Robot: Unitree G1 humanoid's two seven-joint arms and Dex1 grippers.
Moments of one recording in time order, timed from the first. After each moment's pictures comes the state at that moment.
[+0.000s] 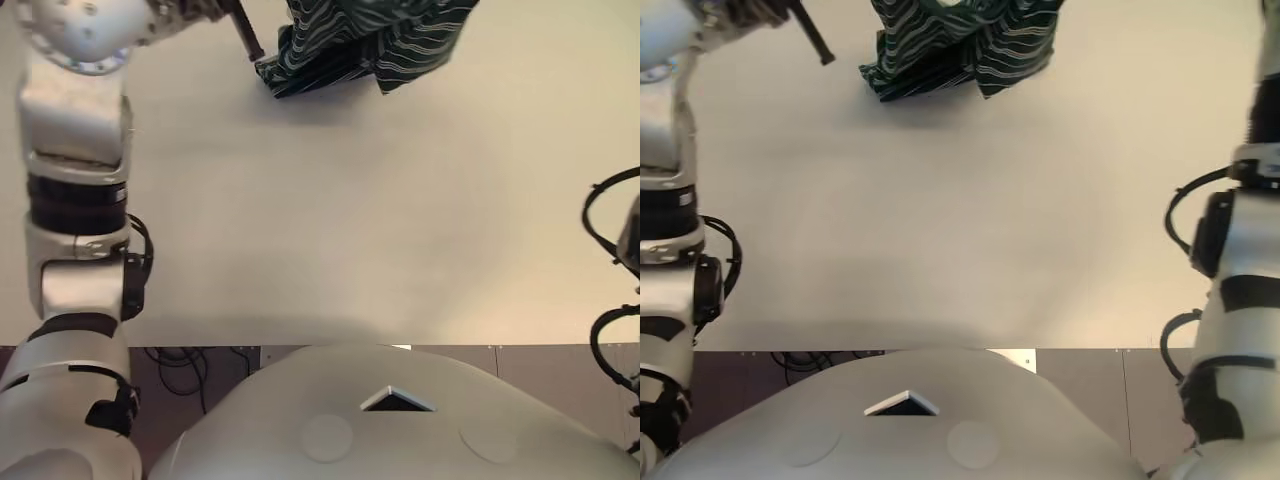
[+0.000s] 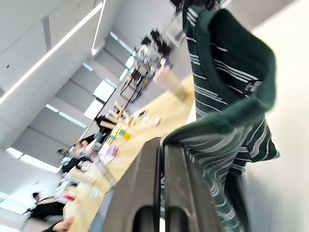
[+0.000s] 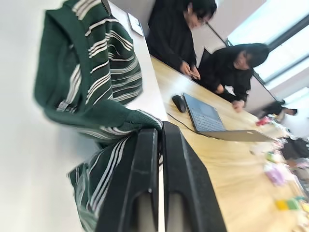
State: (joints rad) left arm -0.62 0.67 -0.08 -0.33 -0.11 0.30 -0.84; right arm -0.94 -0.81 0.02 0.33 0.28 0.07 1.36
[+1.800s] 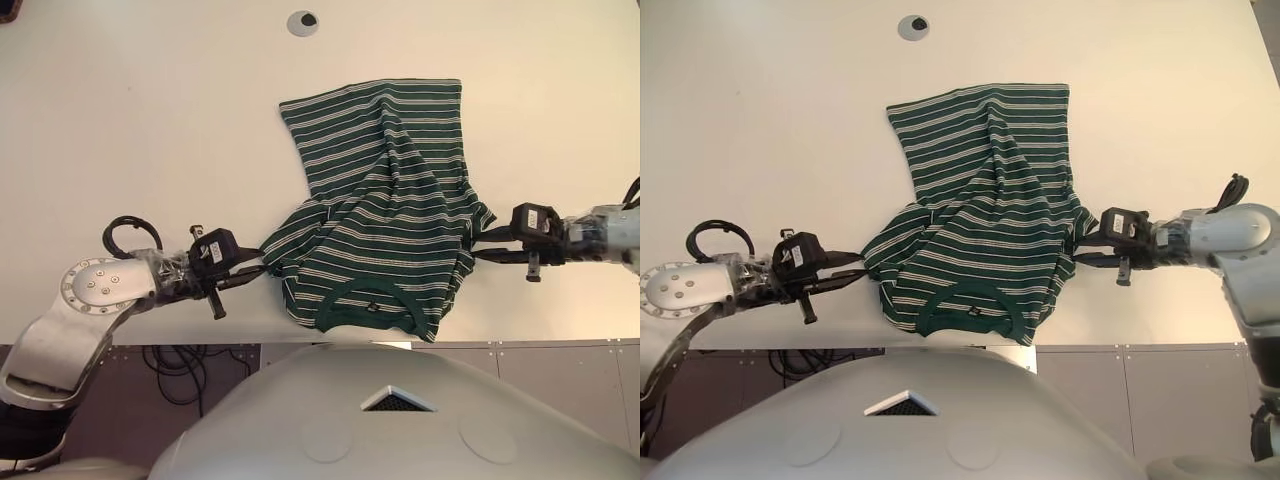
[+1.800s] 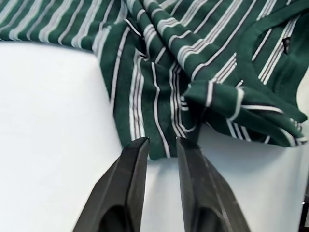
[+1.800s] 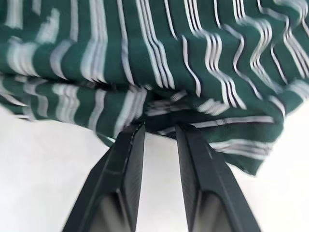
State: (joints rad) left arm 0.45 0.93 -0.01 -0.71 -0.33 0.60 -0.83; right arm 0.15 -1.05 0.11 -0.23 0.18 0.36 1.17
